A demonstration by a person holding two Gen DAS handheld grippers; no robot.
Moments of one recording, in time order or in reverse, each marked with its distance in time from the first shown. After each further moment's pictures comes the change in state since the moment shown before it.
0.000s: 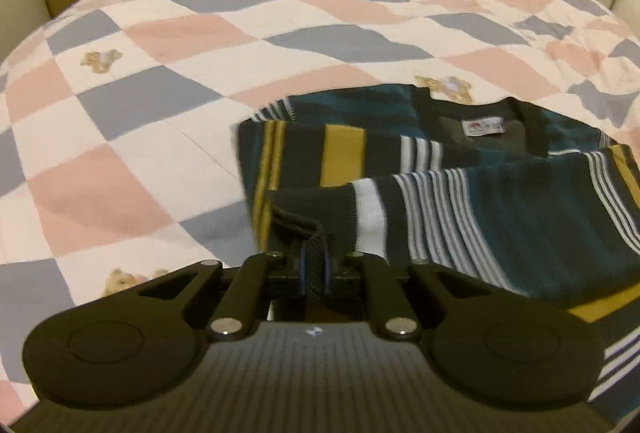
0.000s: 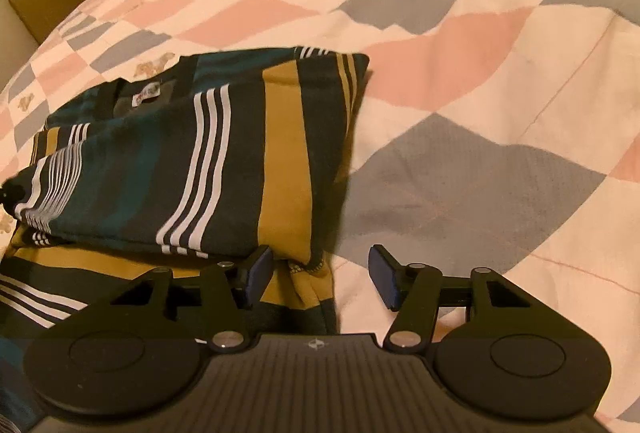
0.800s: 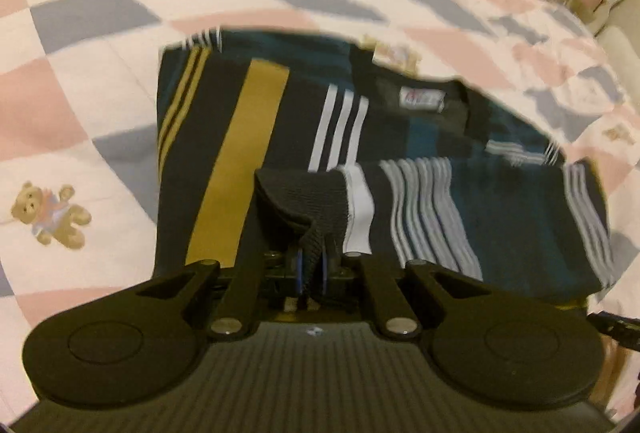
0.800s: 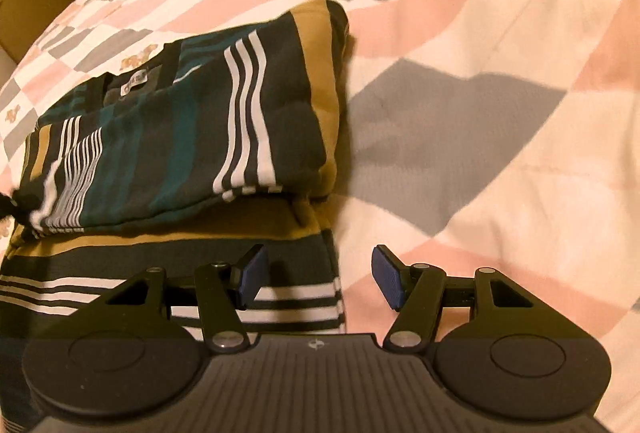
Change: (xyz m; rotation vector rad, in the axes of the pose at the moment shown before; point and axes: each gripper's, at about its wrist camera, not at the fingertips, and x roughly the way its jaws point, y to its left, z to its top) left arm -0.017 -0.030 0.007 -0.153 0.055 -0.226; right arm -0.019 0.000 -0.032 0.085 -0.008 -0.029
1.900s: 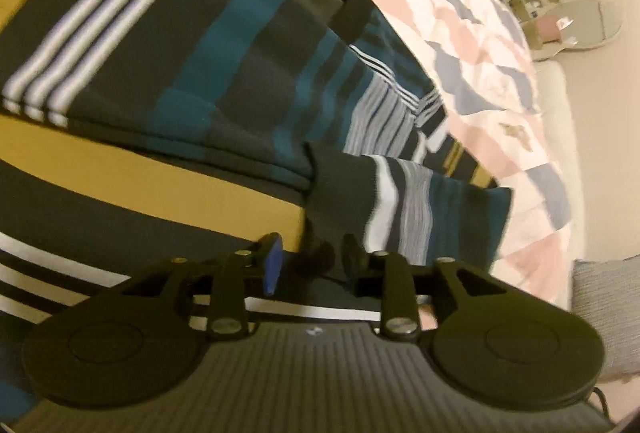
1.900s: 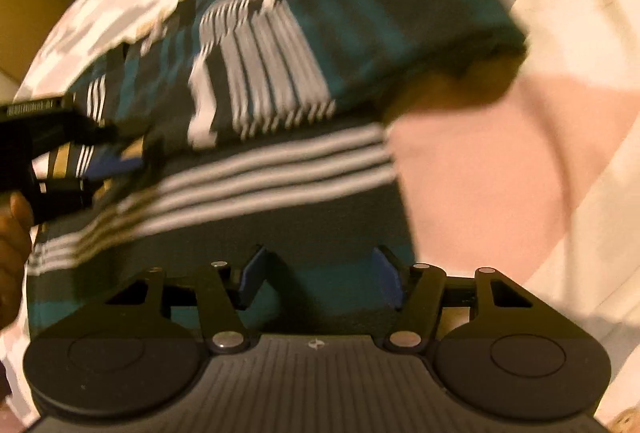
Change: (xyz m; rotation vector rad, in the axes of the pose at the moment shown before) left arm 0.053 -0.079 -0.056 -0.367 0.297 -0.422; right arm -0.017 0.010 -0.067 0.168 0.079 0.069
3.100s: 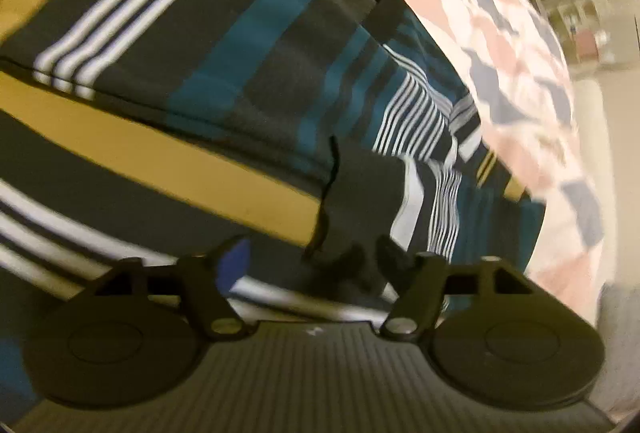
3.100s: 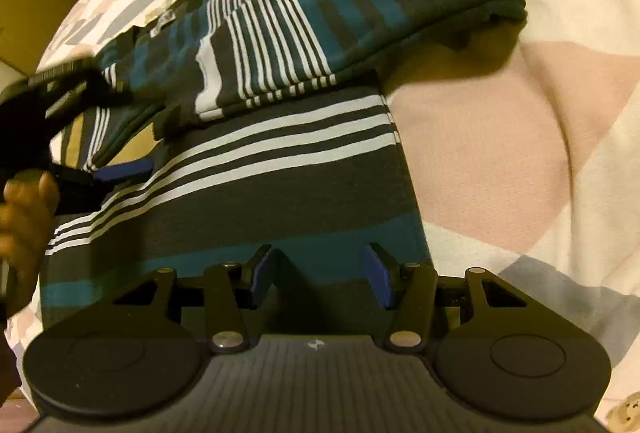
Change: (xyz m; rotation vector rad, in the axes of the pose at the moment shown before) left arm 0.006 -0.007 -0.001 -0.075 -0.055 0.141; right arm 0.006 -0.005 -0.015 0.002 0.075 0.054
